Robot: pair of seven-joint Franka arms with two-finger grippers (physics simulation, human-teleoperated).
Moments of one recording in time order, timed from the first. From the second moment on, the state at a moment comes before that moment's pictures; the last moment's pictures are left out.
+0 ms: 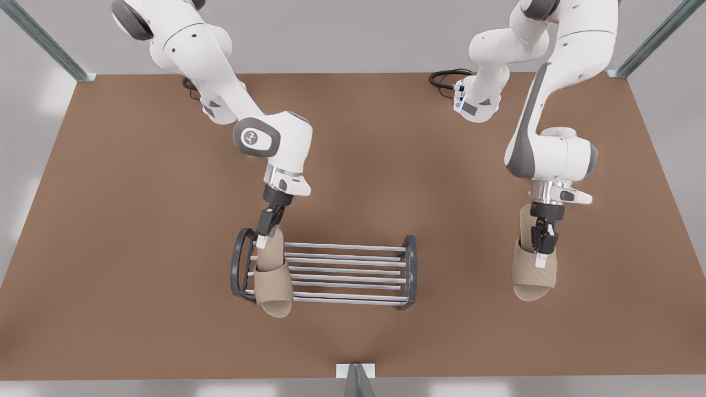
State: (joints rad) left arm 0.14 0.22 -0.27 -1.80 -2.90 3.18 1.54; right arm 0.24 0.25 0.39 -1.86 -1.29 2.26 0.11
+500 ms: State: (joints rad) left arm -0.68 0.50 -0.14 -1.23 -2.86 3.47 1.23; right arm -0.18 0.37 0.14 -1.33 -0.12 1.71 0.08
